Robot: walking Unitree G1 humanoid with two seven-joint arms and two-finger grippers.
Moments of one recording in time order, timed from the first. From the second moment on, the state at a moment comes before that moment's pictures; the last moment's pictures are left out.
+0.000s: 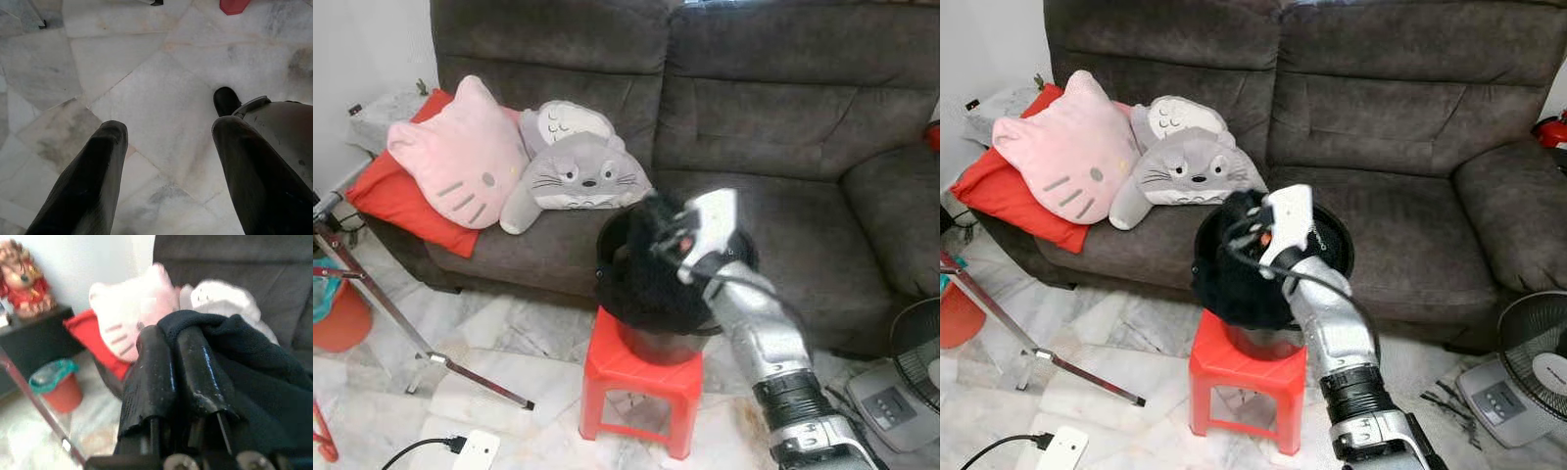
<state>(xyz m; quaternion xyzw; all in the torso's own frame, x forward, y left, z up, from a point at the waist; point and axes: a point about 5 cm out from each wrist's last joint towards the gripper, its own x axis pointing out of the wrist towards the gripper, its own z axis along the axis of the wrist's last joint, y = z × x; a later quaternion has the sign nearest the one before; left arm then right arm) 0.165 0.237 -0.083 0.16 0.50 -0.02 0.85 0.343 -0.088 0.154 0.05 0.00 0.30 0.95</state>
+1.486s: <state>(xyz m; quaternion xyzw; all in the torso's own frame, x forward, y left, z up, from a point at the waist) 0.165 0.236 -0.084 0.16 0.50 -0.02 0.85 0.340 -0.084 0.135 -0.06 0.04 0.32 0.94</state>
